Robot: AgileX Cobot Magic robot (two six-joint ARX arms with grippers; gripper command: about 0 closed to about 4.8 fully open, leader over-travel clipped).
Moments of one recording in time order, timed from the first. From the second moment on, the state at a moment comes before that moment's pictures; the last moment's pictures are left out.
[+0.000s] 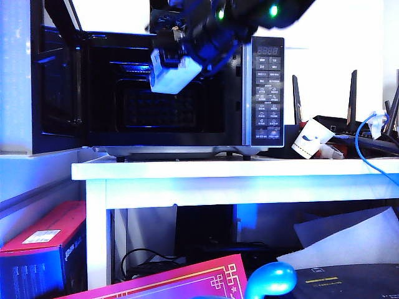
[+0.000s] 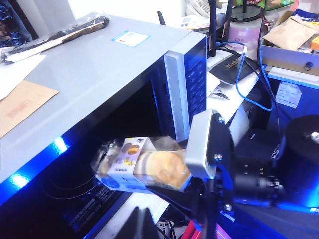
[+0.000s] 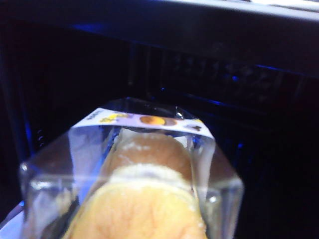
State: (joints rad) left arm -0.29 1.46 1.91 -0.78 0.43 0.34; right arm 0.62 1.92 1.42 0.54 0.09 -0.10
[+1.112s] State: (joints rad) left arm -0.29 1.46 1.91 -0.79 0.43 0.34; right arm 0.55 2.37 1.86 0.66 0.11 -0.08
